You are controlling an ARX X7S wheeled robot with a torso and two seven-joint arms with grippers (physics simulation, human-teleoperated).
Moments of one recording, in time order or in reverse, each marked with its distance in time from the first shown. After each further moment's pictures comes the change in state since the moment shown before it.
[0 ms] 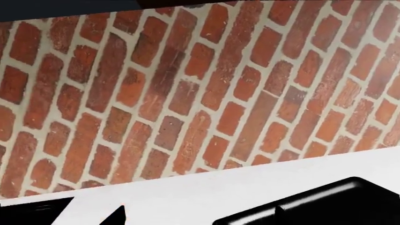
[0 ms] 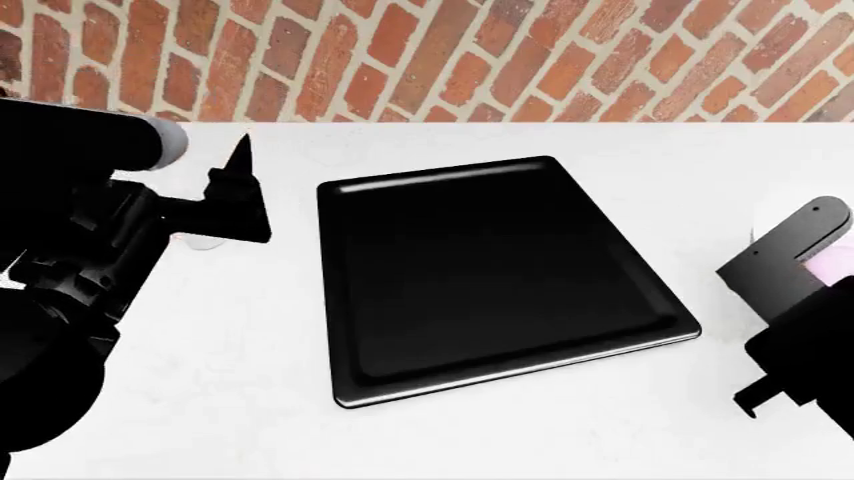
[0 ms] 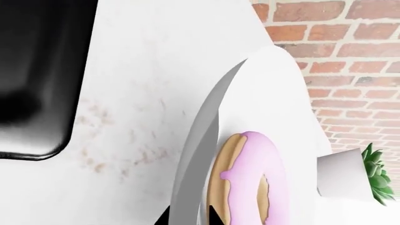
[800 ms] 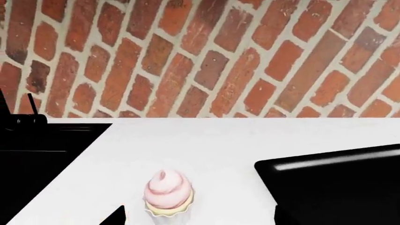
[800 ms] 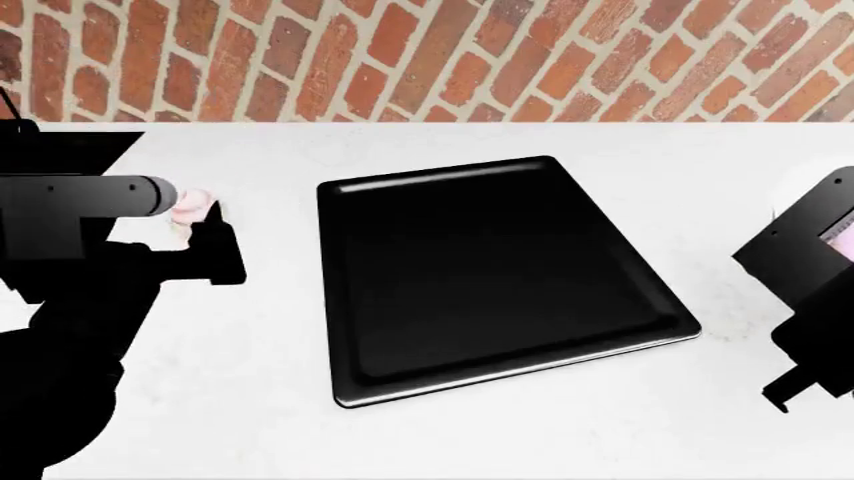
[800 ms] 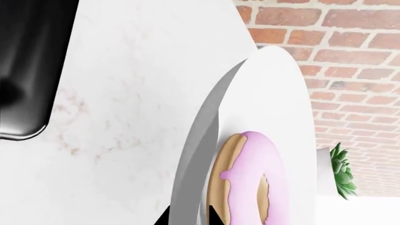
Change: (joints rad) left arm 0.200 -0.001 -0.028 -0.128 0.109 0.094 -0.003; right arm 0.391 0.018 -0.353 0.014 0.273 0.007 0.166
